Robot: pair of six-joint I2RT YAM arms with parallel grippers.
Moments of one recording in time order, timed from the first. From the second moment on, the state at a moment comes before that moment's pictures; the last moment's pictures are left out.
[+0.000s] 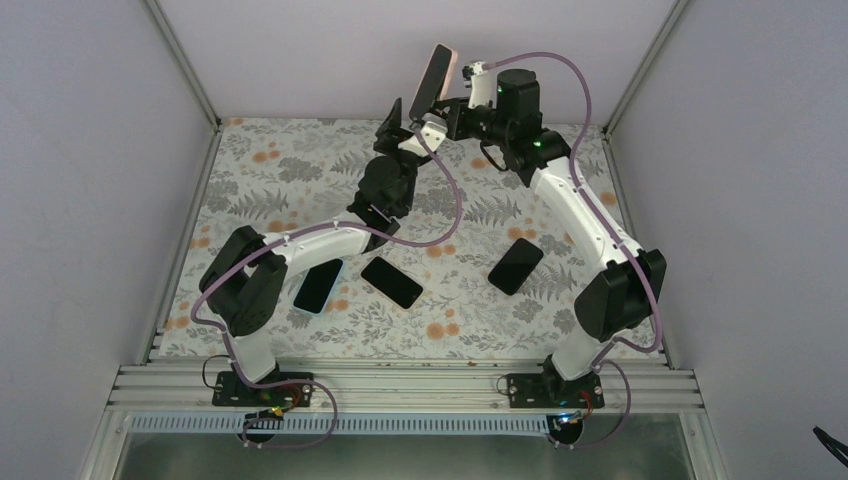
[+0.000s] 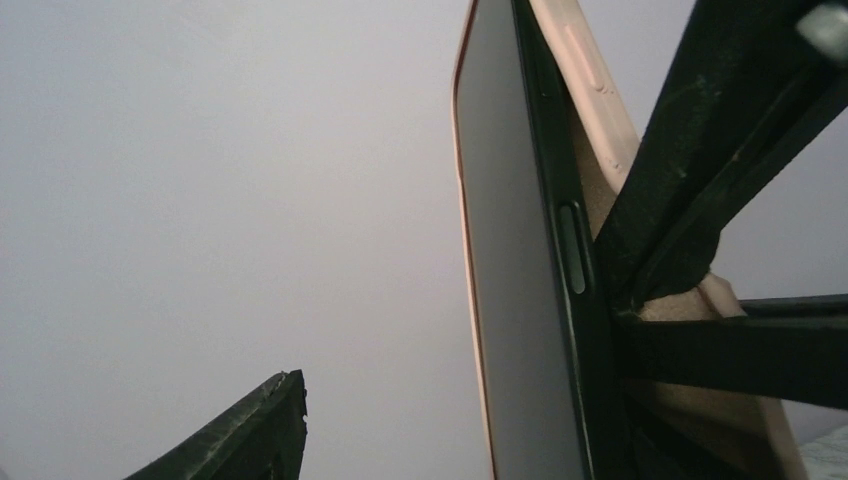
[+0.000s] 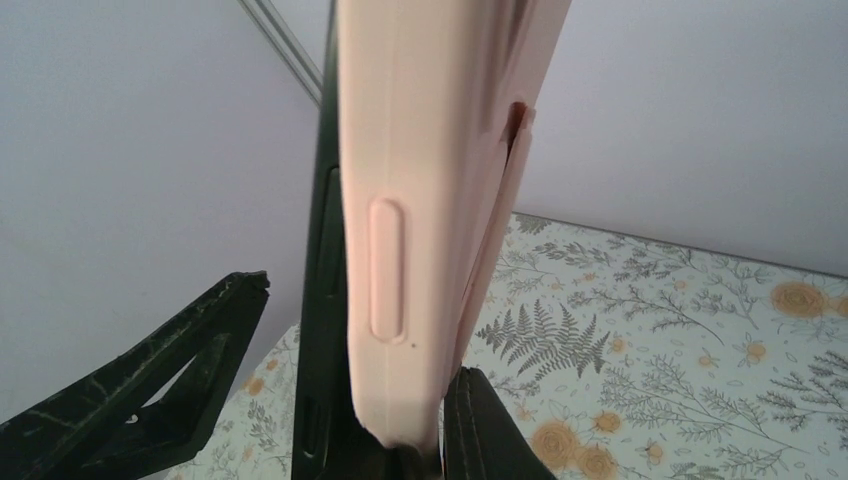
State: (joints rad) left arm -0.77 1.79 1.25 0.91 -0.63 0.73; right arm 0.42 1.68 1.70 -0.31 -0.45 0.34
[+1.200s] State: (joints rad) left arm -0.84 1.73 1.29 0.62 -0.61 0.70; right arm 0.35 1.70 1.76 -0.48 -0.56 0.26
